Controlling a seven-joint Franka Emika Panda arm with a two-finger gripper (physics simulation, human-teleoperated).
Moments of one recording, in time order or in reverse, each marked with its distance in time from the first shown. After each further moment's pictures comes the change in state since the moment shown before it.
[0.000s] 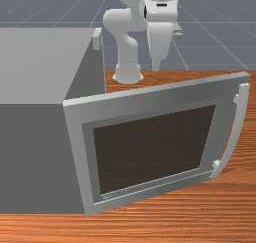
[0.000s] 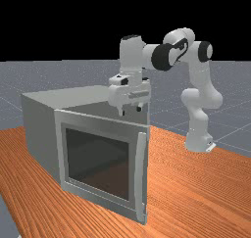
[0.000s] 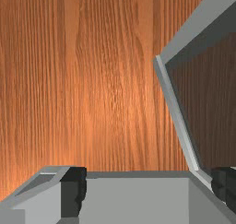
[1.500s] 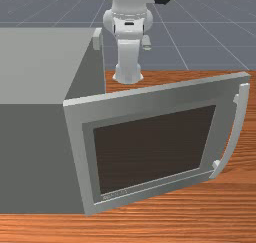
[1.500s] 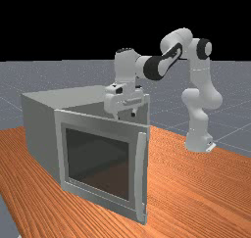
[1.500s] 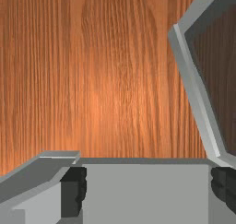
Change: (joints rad) arm -0.070 -0.089 -0.041 -0.238 0.012 0.145 -0.127
